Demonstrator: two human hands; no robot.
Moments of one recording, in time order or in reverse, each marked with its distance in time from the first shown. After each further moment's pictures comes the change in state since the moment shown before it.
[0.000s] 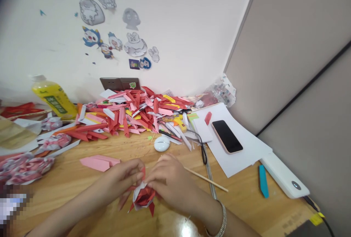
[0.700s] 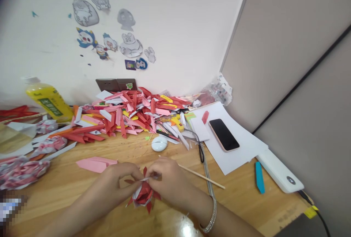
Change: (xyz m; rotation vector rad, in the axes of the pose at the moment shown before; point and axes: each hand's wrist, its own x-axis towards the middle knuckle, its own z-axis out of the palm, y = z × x) left_hand -0.008 0.017 0.004 0.364 0.193 0.150; right_hand 0.001 0.010 0.012 -0.035 0.091 0.172
